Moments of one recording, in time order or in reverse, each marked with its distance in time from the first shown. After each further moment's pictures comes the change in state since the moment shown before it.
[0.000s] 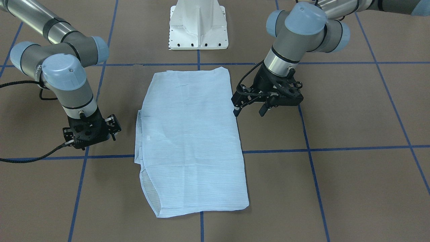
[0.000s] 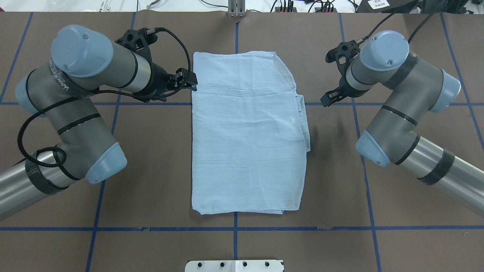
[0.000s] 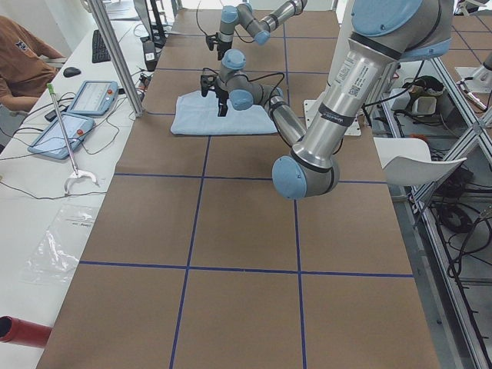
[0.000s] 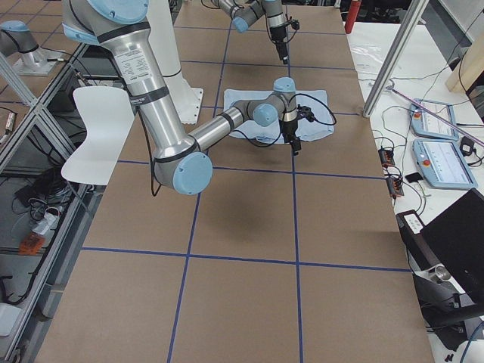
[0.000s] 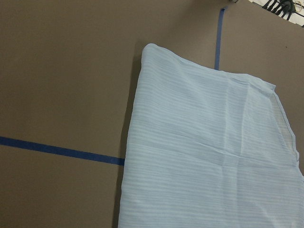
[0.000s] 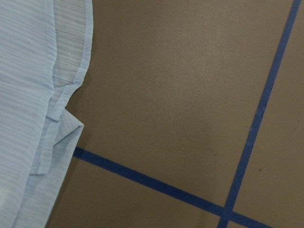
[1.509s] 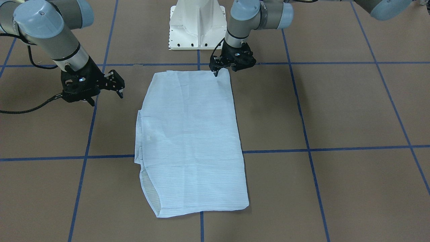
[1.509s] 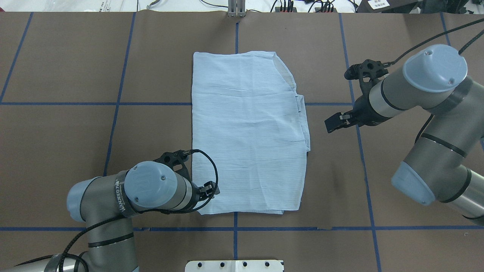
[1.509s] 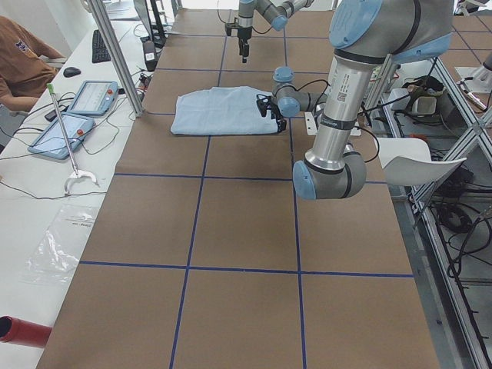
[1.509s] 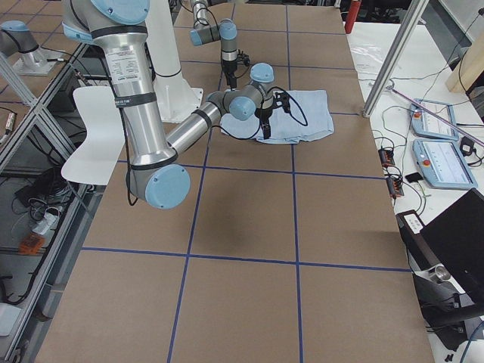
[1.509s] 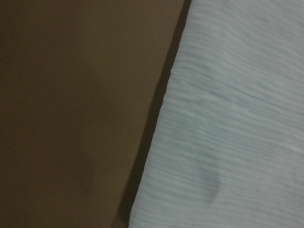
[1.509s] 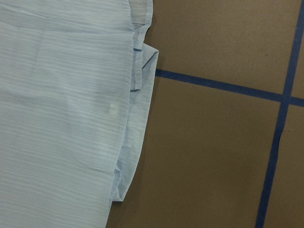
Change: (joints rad) left arm 0.421 0.085 -0.099 0.214 0.155 -0.345; right arm -0.048 -0.179 0.305 0.004 0.162 0.277
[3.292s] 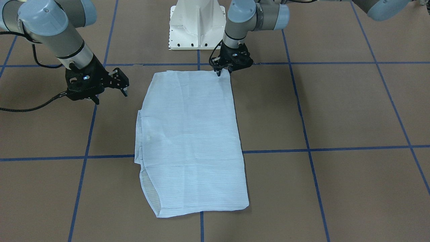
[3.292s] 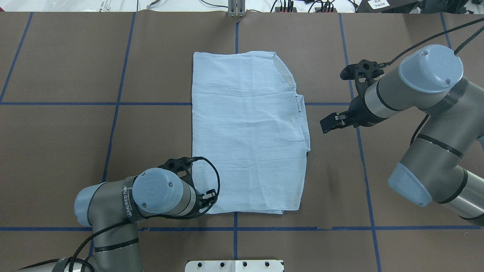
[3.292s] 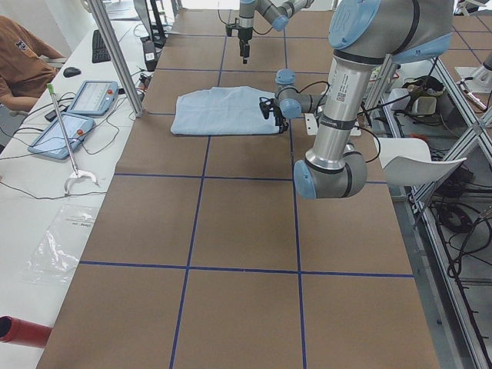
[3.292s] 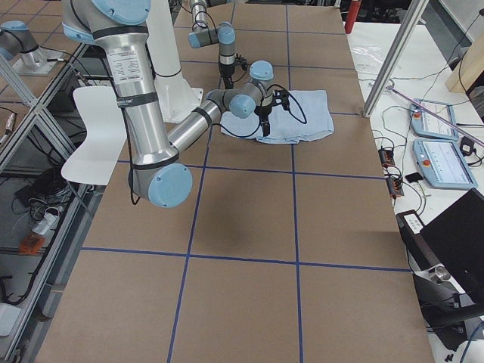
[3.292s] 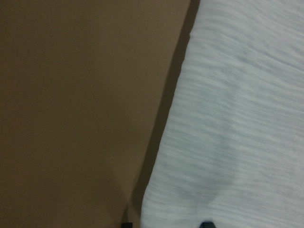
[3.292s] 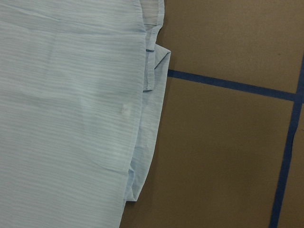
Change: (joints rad) left arm 0.021 -0.011 0.030 0.001 -0.001 0.007; right arm -0.006 0.013 0.000 0.000 0.001 0.011
